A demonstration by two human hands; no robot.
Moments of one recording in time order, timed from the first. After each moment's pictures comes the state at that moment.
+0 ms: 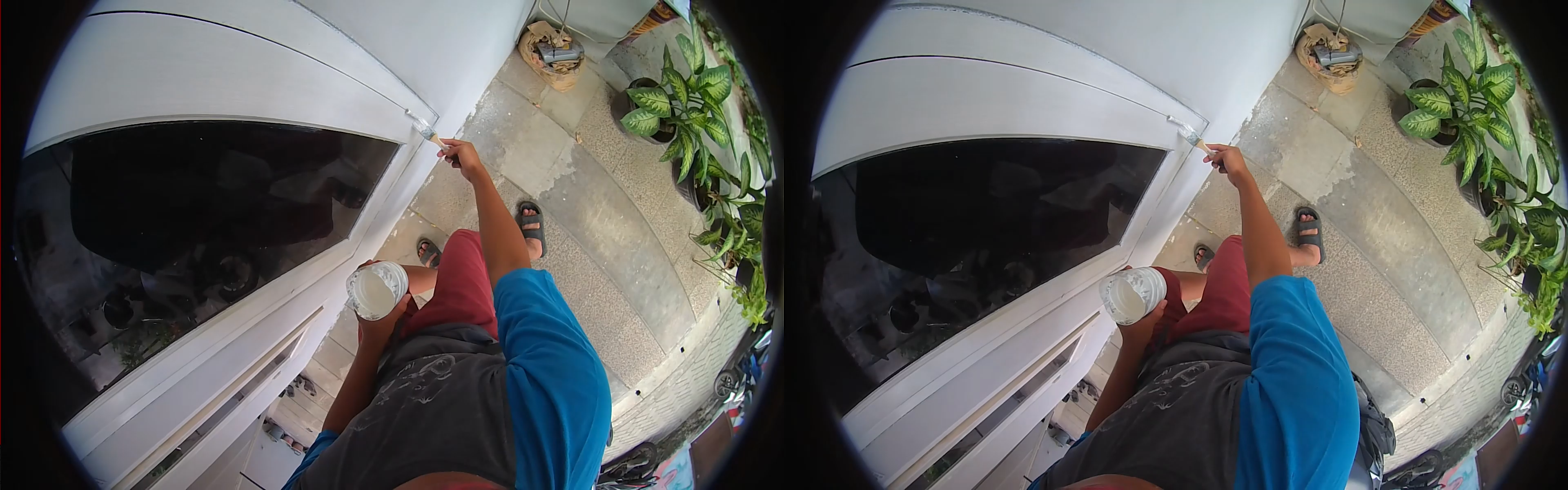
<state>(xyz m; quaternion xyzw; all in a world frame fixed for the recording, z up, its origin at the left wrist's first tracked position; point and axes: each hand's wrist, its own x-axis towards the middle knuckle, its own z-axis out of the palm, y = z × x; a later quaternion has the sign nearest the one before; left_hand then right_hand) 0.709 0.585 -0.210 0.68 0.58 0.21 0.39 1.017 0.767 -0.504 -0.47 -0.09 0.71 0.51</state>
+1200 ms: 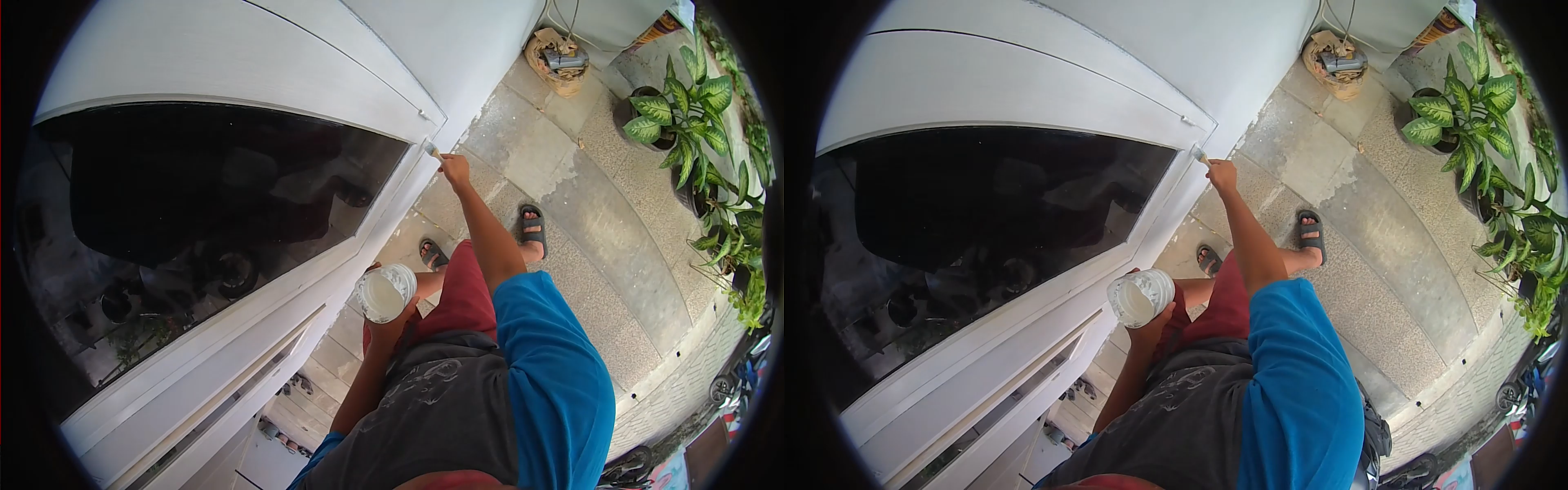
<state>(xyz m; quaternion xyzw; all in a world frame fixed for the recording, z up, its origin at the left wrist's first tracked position) 0.717 0.583 -0.193 0.67 0.58 0.25 0.38 0.948 0.768 -0.504 -0.75 -0.21 0.48 0.41</state>
